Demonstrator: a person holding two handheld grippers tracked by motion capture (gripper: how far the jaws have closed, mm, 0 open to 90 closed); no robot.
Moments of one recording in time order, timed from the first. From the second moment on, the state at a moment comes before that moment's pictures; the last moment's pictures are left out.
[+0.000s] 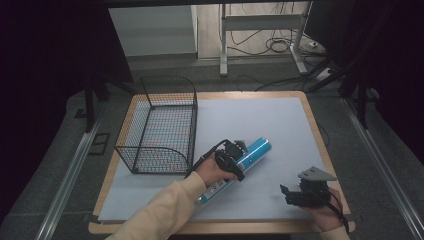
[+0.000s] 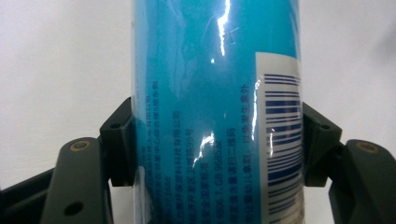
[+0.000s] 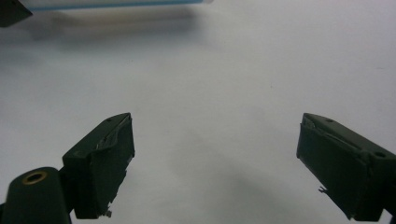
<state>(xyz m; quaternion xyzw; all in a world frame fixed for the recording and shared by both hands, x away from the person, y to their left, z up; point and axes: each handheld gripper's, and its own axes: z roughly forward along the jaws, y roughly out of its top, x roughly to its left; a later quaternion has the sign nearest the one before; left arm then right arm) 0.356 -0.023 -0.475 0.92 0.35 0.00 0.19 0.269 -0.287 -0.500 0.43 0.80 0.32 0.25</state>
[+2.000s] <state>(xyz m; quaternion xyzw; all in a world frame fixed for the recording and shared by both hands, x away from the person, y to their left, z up) 0.385 0.008 -0.393 0.90 0.37 0.04 0.24 0.270 -0.288 -0.499 0.44 0.80 0.33 0.25</state>
